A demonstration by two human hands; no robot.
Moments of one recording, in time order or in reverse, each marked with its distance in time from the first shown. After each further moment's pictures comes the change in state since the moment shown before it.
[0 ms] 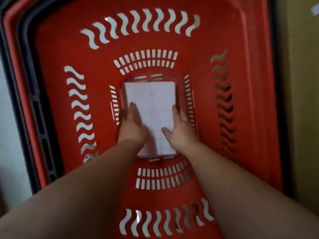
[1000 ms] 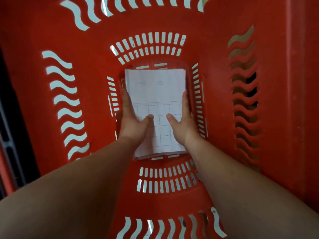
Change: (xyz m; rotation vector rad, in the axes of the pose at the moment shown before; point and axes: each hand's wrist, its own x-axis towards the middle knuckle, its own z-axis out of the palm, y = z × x) left_hand 0.030 -0.026 0.014 -0.410 0.051 0.179; right_hand 0.039 0.019 0.047 0.415 0.133 0.087
